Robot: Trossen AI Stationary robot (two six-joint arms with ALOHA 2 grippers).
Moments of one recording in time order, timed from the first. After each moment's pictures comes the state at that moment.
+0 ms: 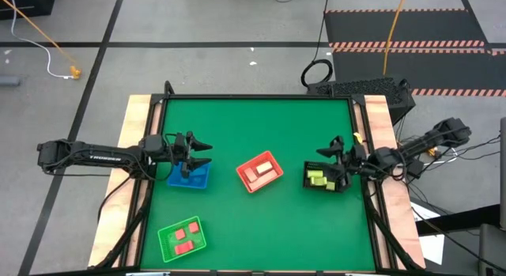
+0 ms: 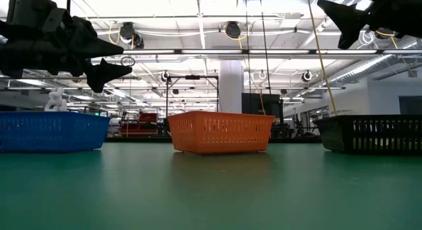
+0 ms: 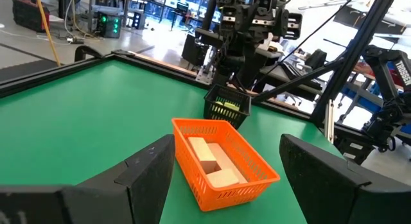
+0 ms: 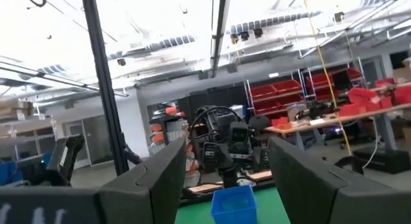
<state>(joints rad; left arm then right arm) 0.19 0.73 0.01 0.70 0.17 -0.29 0.35 0.69 0.02 1.11 0.39 0.08</state>
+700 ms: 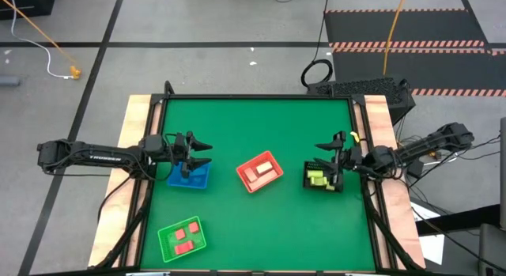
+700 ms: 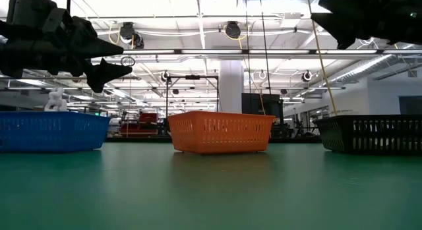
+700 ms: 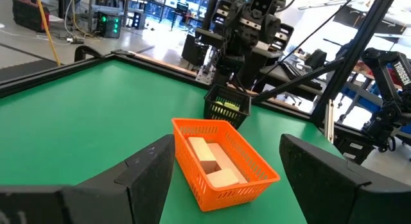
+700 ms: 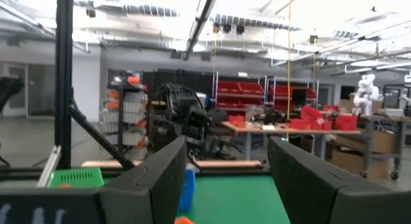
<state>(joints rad) 0.19 0.73 0.01 0.70 0.17 -0.29 0.26 0.65 0.02 0.99 0.39 -0.17</state>
